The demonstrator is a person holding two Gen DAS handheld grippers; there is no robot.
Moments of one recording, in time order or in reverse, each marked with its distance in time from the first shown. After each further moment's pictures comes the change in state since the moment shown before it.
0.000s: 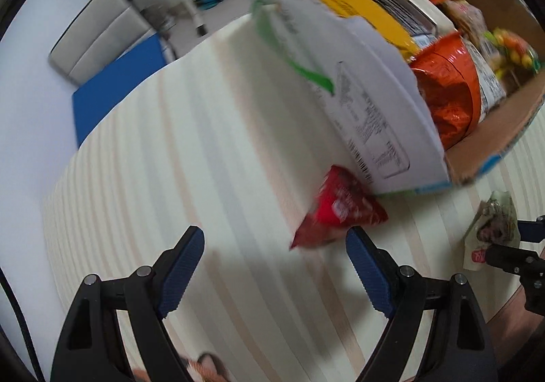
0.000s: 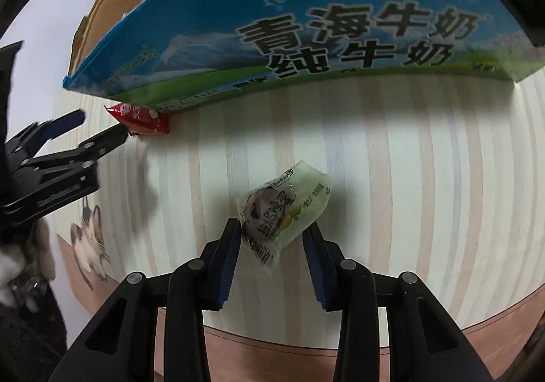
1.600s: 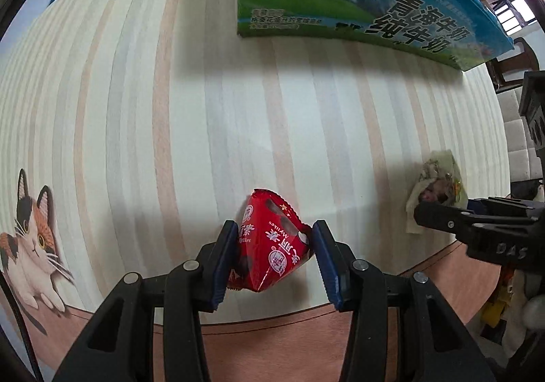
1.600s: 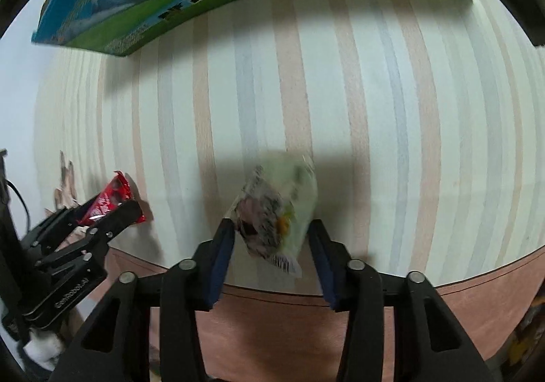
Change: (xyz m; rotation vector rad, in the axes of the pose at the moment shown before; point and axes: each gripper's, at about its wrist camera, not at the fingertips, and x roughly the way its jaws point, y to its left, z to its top) left arm -0.008 -0.097 -0.113 -0.333 0.147 -0.365; right arm 0.009 -0.042 -0.041 -0.029 0.111 -0.087
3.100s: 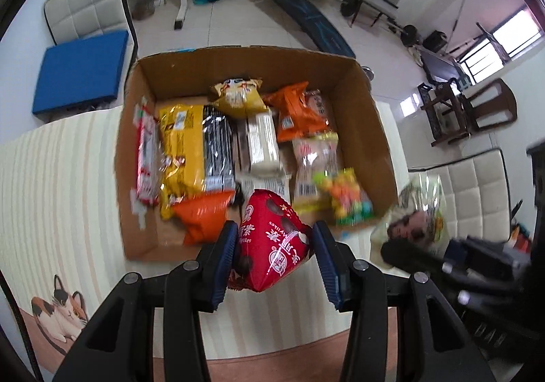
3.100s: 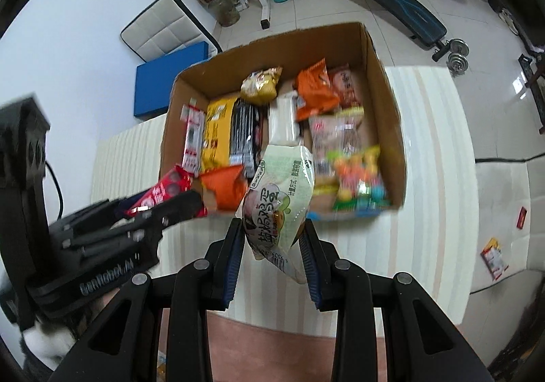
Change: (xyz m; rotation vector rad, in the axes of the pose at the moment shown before) left arm -0.152 -0.137 0.201 -0.026 -0.150 -0.101; right arm -0.262 -0.046 0.112 -0.061 -0.287 0.109
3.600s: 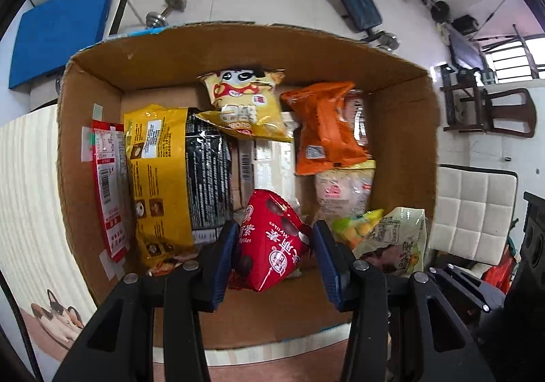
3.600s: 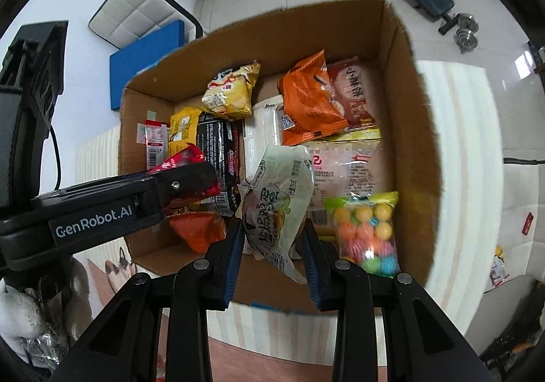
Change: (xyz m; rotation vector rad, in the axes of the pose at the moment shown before) left arm 0.091 0.027 0.087 -0.079 0.269 0.008; right arm 0.100 -0.022 0.082 0.054 0.183 0.007
